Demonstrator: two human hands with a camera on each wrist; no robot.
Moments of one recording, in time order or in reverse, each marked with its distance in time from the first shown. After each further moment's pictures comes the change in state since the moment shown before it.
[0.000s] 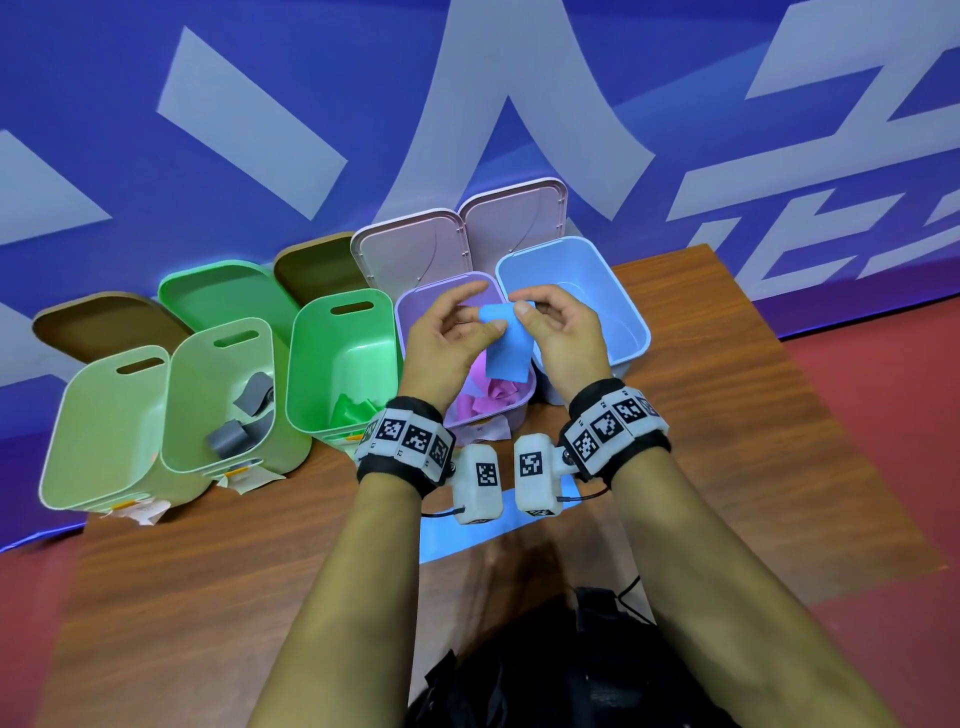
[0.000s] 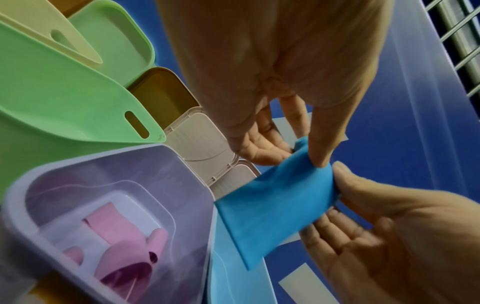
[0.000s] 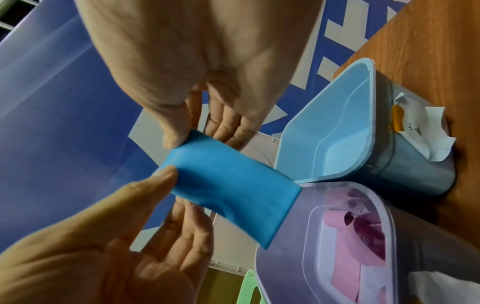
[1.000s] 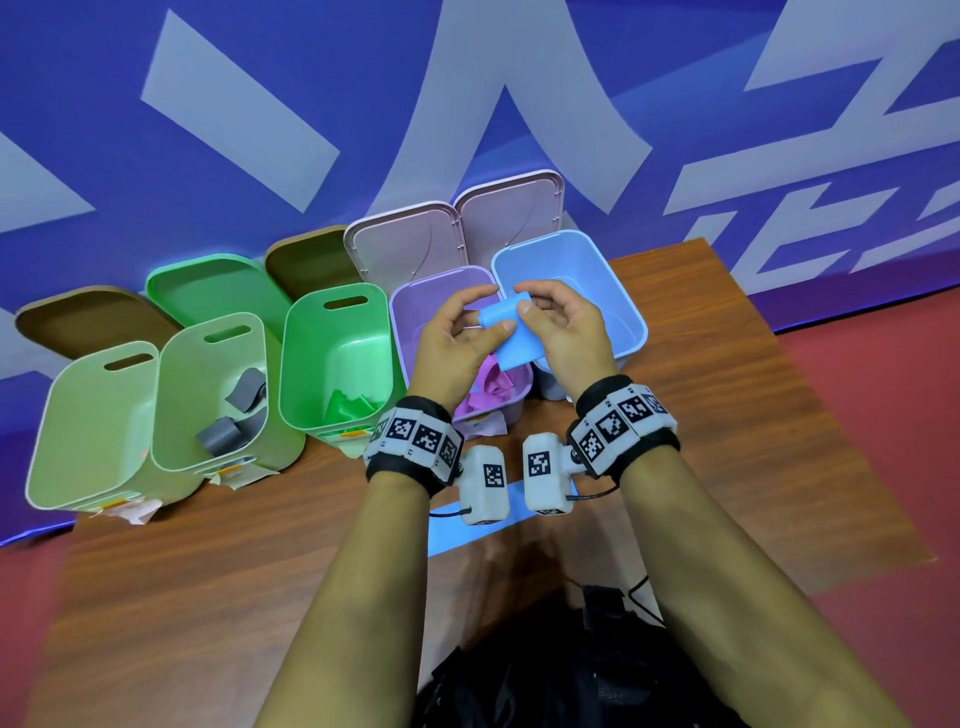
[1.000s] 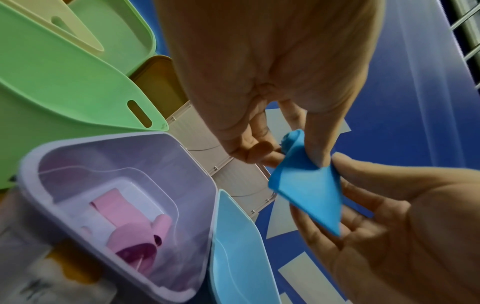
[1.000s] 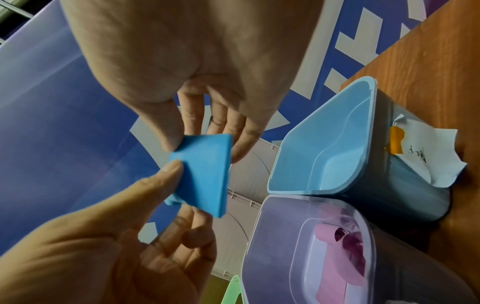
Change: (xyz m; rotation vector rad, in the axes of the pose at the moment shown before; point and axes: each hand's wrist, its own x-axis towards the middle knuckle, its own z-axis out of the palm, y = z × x) left_hand -0.003 -0.004 0.010 0.041 -0.016 -0.011; right_hand 0.005 0.007 -0.007 -0.056 -0.028 0.010
